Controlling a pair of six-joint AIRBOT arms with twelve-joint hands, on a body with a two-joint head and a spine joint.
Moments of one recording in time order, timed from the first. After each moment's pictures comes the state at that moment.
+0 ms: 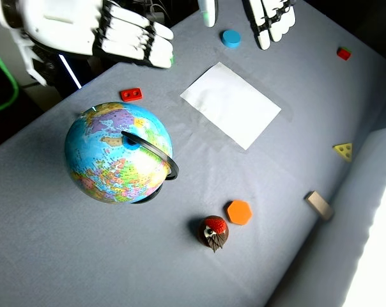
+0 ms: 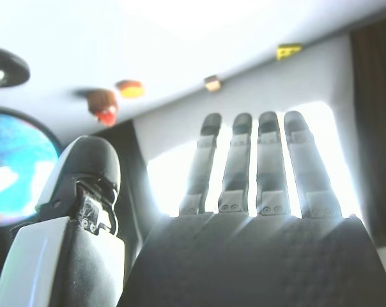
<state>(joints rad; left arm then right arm) 0.27 -0.54 0.32 -1.97 -1.04 2.72 -0.76 -0.90 0.30 0.47 0.81 -1.74</state>
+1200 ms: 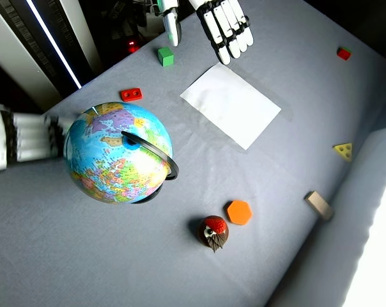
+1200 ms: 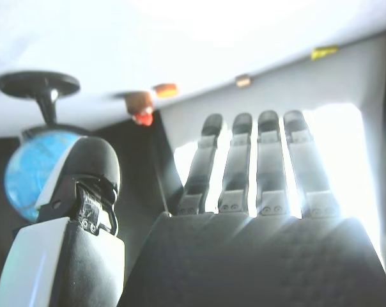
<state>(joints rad) 0.98 -0.74 0.22 -1.22 -1.26 1.91 -1.23 -0.69 0.92 -0.59 1.00 -0.83</state>
